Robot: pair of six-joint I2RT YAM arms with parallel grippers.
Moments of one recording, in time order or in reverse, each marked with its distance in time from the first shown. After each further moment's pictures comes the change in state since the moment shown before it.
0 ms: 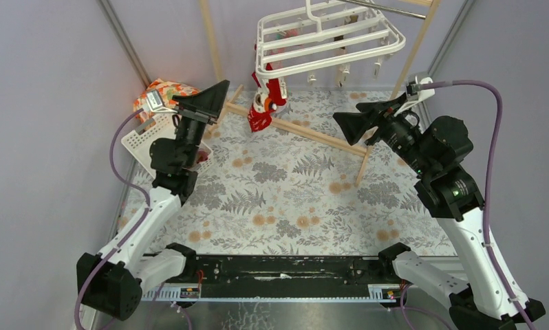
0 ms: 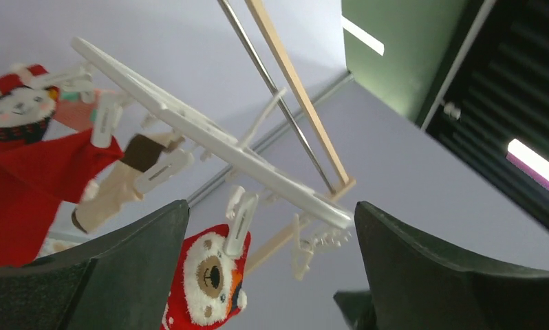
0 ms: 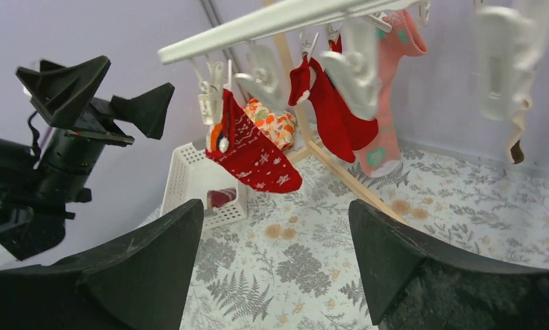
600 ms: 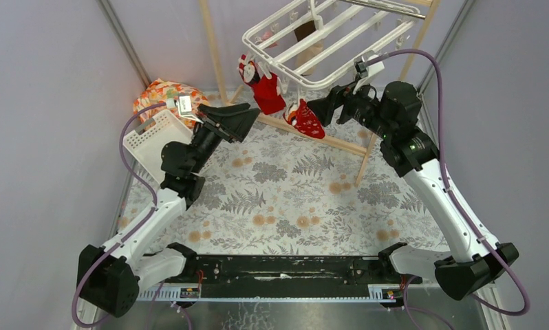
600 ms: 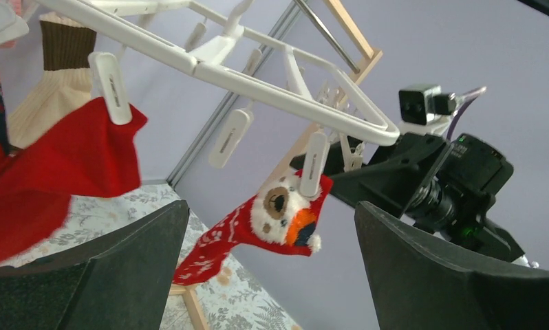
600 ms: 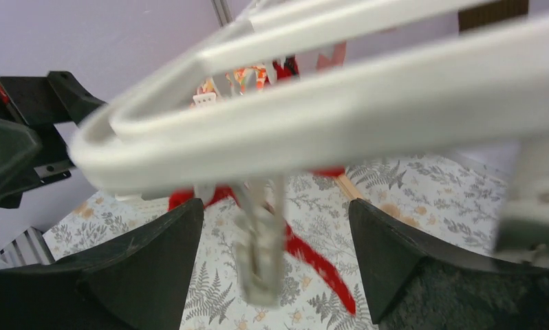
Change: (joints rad) left arm -0.088 -0.003 -0.064 0.012 0.247 0.309; right arm 0.001 0.295 0.049 0.108 -0.113 -0.167
